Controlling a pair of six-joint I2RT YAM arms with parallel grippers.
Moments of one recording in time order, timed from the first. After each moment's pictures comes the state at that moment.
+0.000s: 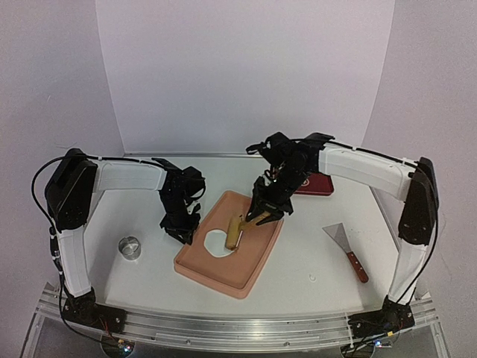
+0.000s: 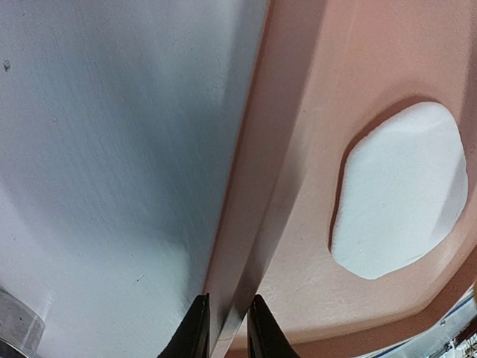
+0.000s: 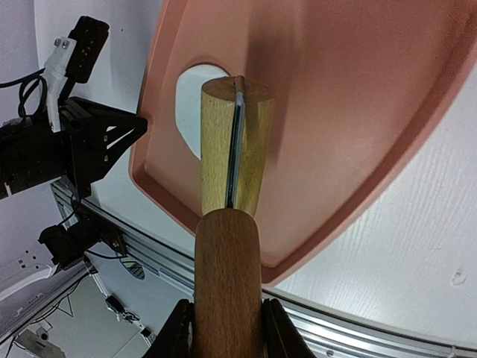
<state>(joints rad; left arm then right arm) -0.72 1.95 1.39 -0.97 0.17 -0.47 0.79 1.90 1.72 -1.03 -0.42 0.83</state>
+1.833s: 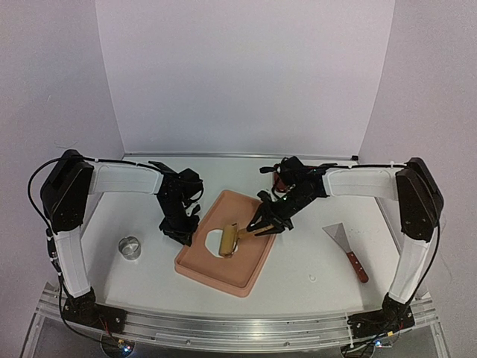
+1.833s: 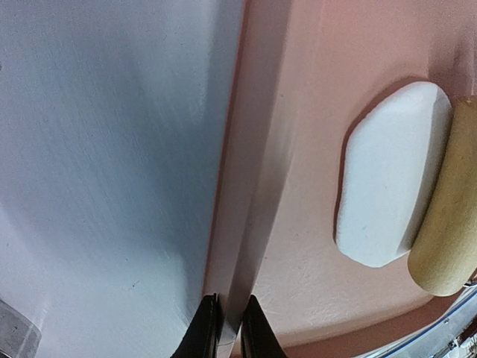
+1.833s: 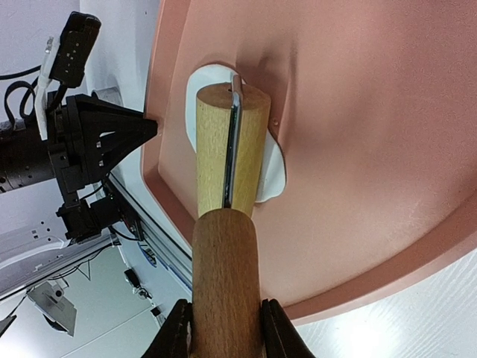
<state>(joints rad) -0.72 1.91 1.32 -0.90 0.18 -0.46 0.69 1.91 1.35 -0.57 -0.68 0.72</state>
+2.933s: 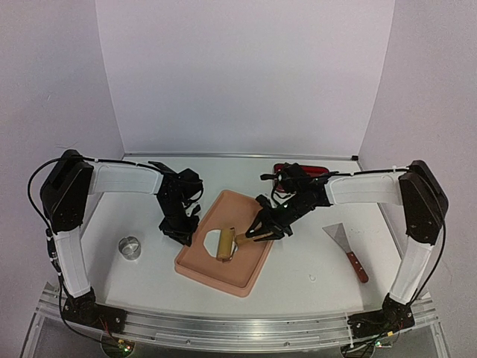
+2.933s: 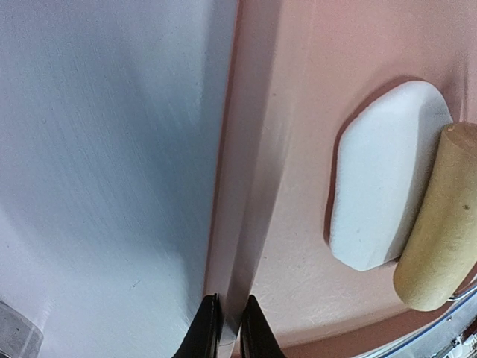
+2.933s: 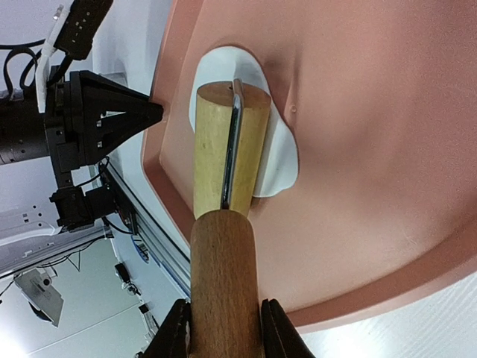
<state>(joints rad) -0.72 1.91 1.32 -0.90 0.18 -0.45 0.71 1.88 1.22 -0.45 -0.68 0.70</state>
